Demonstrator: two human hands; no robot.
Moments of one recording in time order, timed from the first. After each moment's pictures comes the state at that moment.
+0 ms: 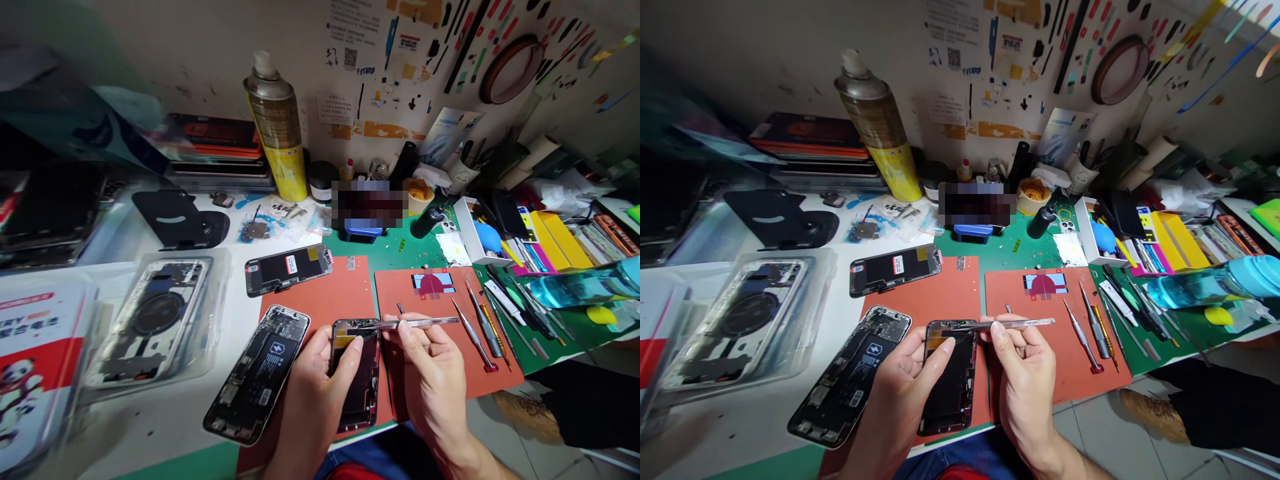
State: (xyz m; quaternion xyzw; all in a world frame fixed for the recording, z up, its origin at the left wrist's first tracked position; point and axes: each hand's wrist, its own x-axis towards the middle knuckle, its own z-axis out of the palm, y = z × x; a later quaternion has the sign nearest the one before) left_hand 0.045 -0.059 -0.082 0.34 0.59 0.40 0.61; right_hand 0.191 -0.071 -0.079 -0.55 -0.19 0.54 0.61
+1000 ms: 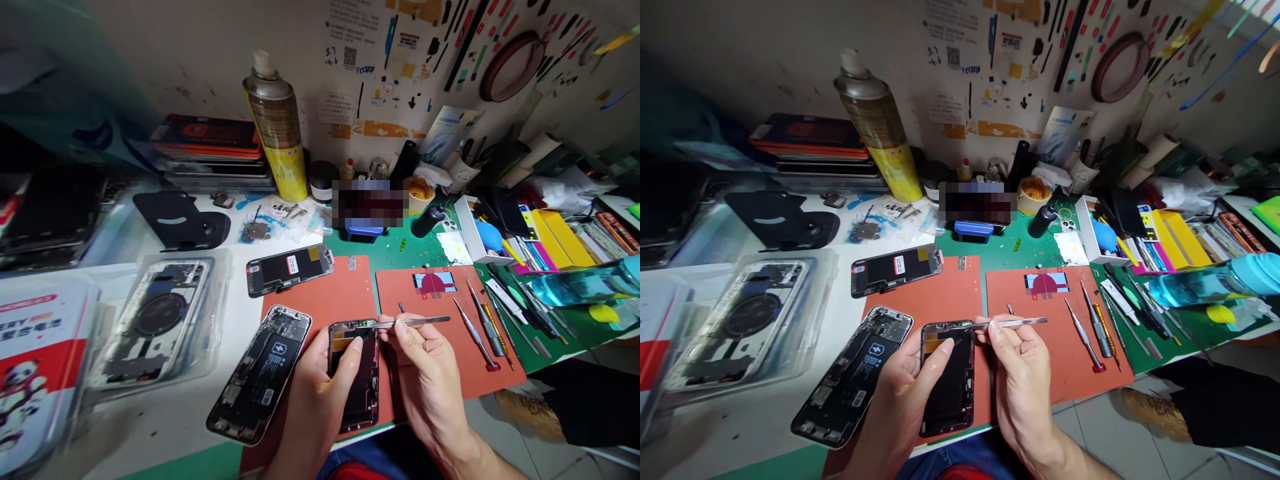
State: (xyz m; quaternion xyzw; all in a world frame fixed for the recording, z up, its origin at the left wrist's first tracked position) left_hand 0.047 -0.058 -0.077 0.34 0.55 0.42 0.63; right_hand 0.185 -0.067 -0.072 -0.52 -0.16 0.59 0.60
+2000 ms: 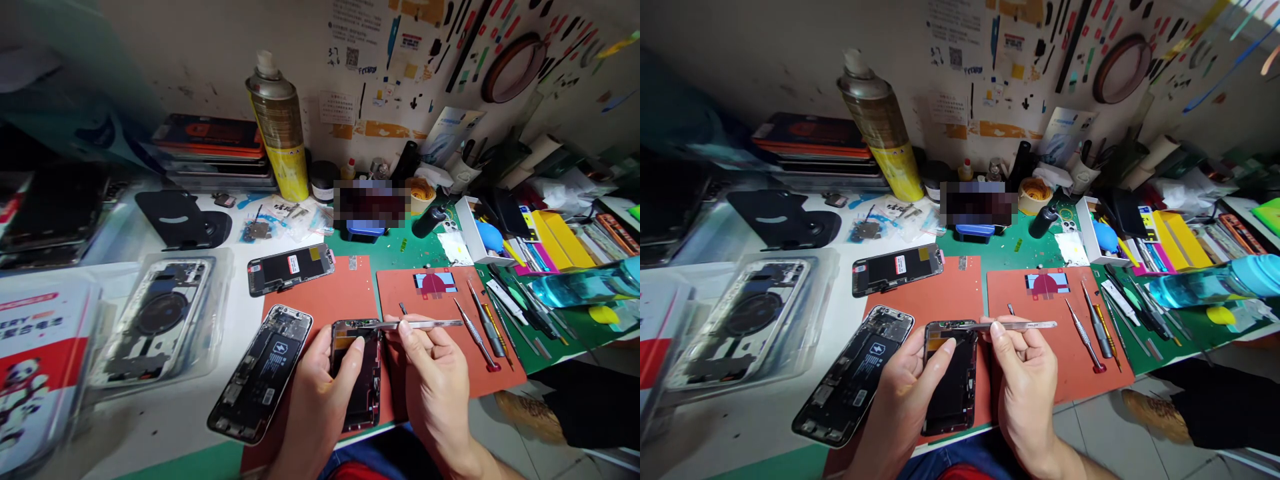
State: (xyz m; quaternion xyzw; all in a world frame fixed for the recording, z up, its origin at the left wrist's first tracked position) left_hand 0.046 -0.060 -0.083 0.37 0.58 0.41 0.60; right_hand 0.185 -0.076 -0.081 -0.56 -0.19 0.52 0.62
